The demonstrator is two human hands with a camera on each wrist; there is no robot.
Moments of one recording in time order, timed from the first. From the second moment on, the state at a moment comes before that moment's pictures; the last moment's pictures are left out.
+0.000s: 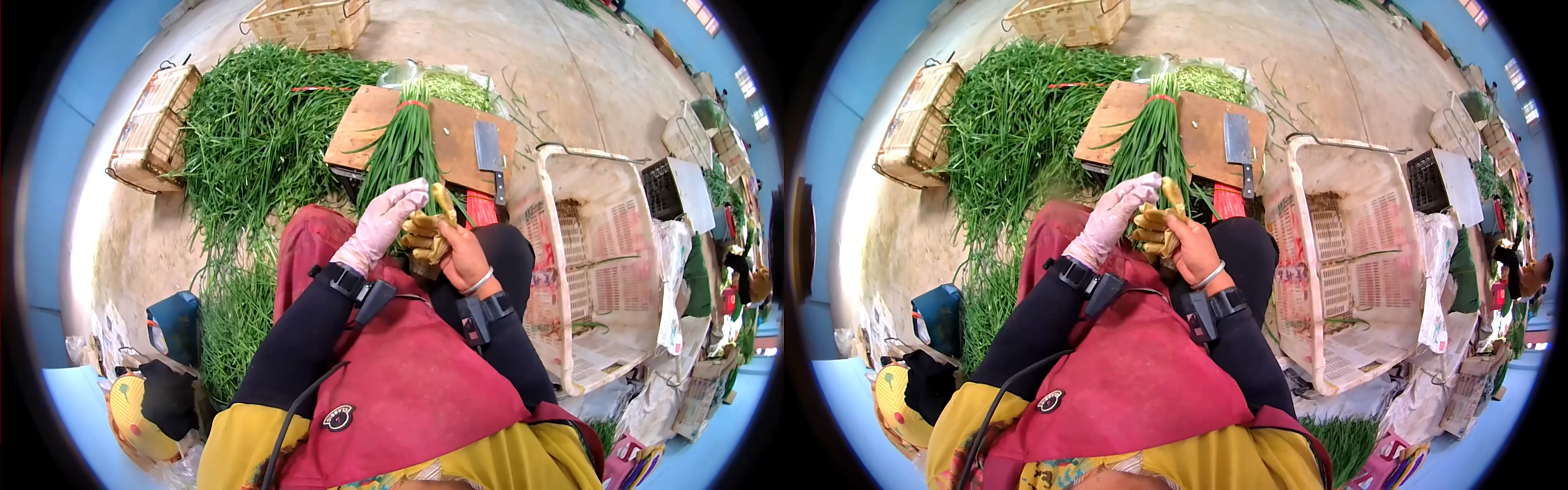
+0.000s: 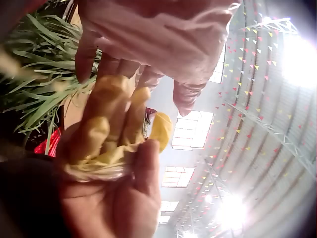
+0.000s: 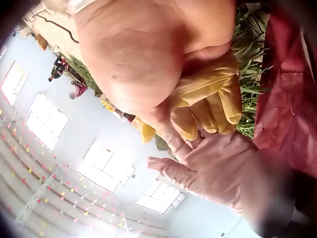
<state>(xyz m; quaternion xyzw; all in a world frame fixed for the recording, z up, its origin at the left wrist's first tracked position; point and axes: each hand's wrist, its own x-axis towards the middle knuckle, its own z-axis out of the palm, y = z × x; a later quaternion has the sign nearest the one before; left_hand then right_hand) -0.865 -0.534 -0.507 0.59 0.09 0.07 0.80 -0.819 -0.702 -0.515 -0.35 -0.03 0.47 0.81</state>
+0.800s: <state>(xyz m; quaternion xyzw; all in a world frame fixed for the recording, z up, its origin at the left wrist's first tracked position) -0.875 -0.545 -0.518 0.59 0.17 0.21 0.76 -0.829 -0.688 -0.524 -0.34 -0.06 0.36 0.87</state>
